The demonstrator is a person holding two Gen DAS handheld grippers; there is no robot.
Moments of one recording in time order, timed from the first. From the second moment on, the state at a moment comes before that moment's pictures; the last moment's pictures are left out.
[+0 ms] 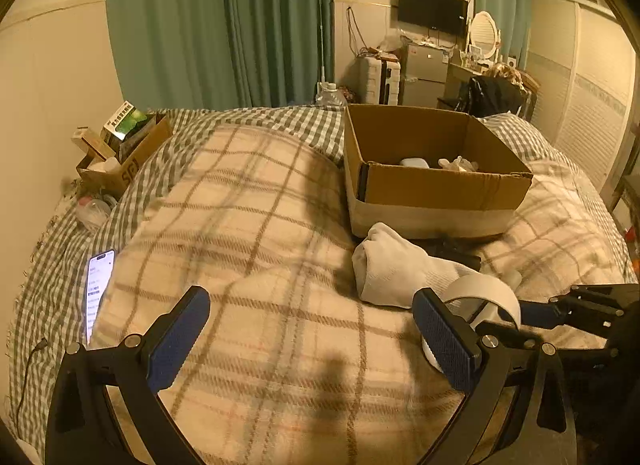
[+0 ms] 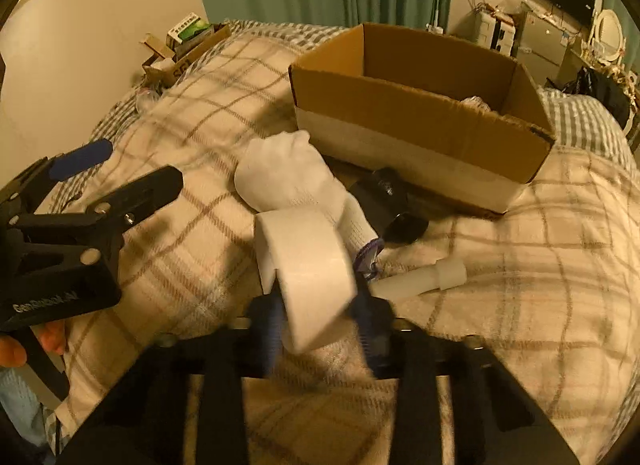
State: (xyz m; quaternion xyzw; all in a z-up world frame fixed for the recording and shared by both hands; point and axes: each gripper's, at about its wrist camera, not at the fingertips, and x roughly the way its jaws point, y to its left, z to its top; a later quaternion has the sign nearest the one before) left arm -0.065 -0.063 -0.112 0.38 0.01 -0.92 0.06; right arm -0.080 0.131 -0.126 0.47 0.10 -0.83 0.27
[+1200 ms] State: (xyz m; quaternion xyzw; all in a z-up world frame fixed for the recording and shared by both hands) left arm -0.149 -0.010 -0.164 0.47 -0.01 -0.88 -0.04; right arm -0.121 0.215 -0.077 0.40 0.07 -0.89 0.18
